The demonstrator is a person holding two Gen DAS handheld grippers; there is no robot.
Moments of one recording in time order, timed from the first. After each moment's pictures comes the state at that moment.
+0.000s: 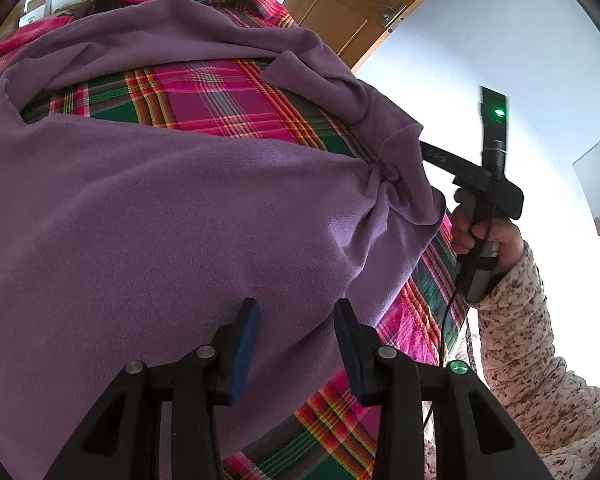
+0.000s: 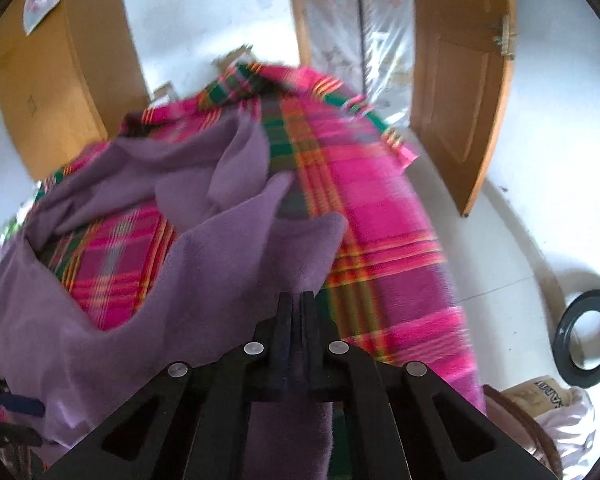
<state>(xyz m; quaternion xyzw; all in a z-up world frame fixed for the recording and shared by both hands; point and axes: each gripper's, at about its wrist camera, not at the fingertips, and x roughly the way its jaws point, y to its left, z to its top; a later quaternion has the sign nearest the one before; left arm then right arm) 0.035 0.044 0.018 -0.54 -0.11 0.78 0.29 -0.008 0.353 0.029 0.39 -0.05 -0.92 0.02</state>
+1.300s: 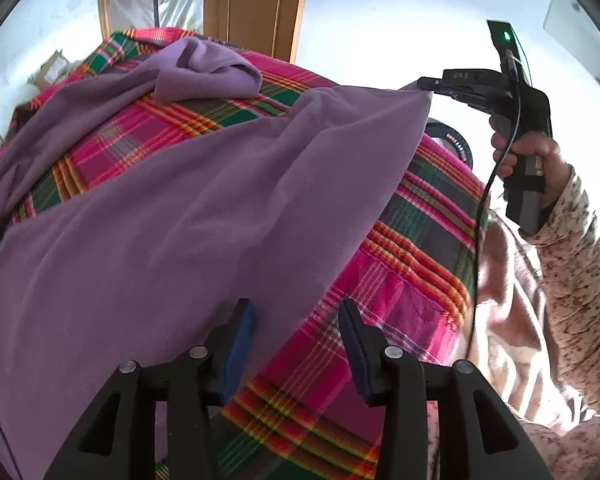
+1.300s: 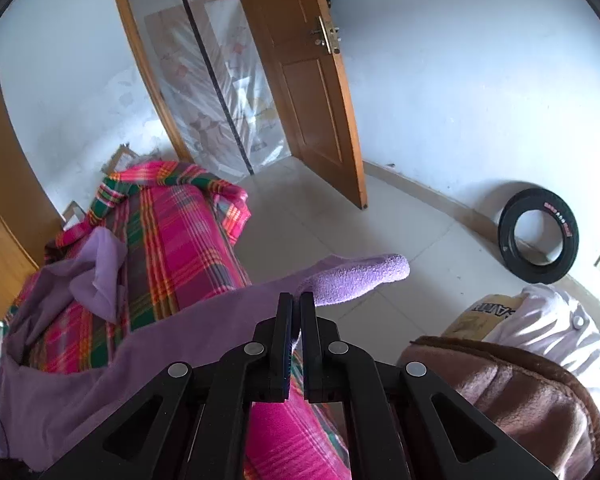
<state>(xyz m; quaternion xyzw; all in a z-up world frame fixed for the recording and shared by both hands) 0.082 0.142 0.022 -0.49 0.13 0.80 0.31 0.100 0.465 0.037 0.32 -0.20 -0.91 -0.16</state>
